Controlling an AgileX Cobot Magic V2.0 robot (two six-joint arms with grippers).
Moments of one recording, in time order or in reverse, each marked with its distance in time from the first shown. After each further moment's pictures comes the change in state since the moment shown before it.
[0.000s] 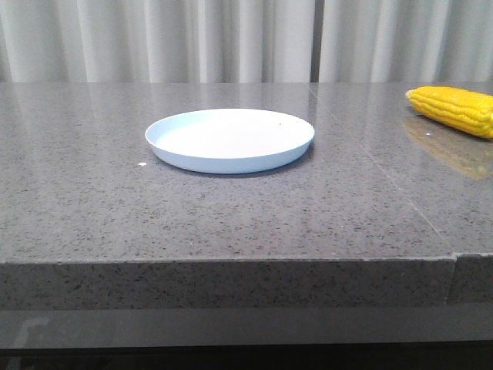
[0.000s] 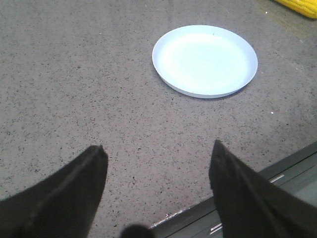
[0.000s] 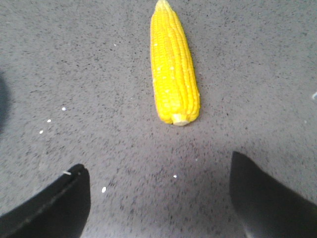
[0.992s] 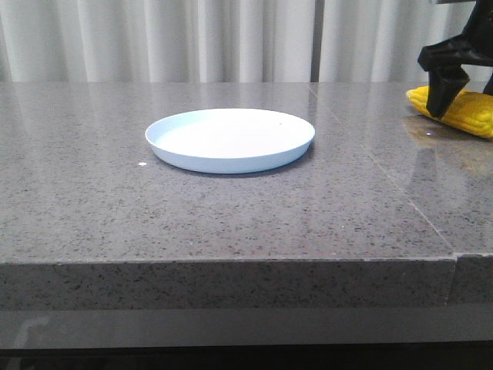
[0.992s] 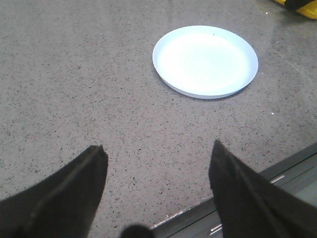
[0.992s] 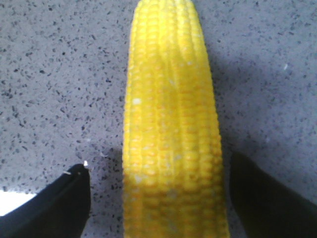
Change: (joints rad) left arm 0.000 0.000 0.000 0.000 -0.002 0.000; right arm 0.000 0.640 -0.360 -0.034 -0.048 -0.079
